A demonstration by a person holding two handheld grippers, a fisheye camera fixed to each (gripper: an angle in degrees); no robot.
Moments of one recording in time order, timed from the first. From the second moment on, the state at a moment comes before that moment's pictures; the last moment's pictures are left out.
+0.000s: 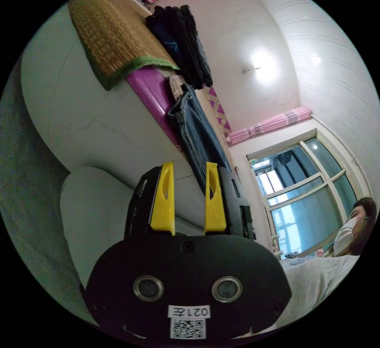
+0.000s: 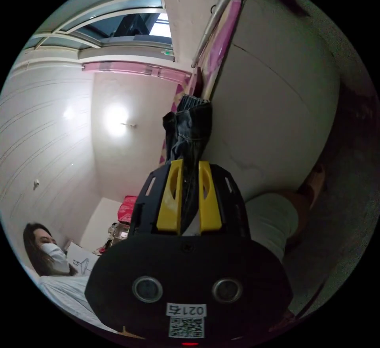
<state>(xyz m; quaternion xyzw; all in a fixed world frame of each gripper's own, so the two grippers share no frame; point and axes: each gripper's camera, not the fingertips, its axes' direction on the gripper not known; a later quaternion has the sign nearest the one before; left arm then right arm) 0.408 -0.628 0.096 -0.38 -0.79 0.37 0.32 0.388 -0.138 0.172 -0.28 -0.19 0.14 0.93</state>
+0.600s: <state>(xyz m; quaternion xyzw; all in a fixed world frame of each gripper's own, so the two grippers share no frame) 0.409 -0.648 0.114 -0.39 -0.79 0.31 0.36 0.403 -0.167 0.177 -0.28 -0.18 0.15 0.93</state>
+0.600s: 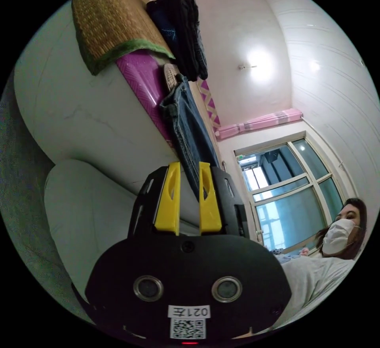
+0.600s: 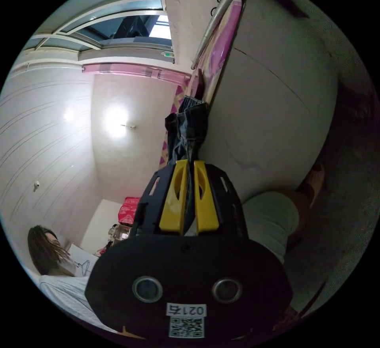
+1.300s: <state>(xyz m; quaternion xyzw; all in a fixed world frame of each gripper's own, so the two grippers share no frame) 0.343 -0.663 0.123 -0.42 -0.81 0.26 0.32 0.373 -0.189 0.219 -0.34 -0.13 0.13 0.92</state>
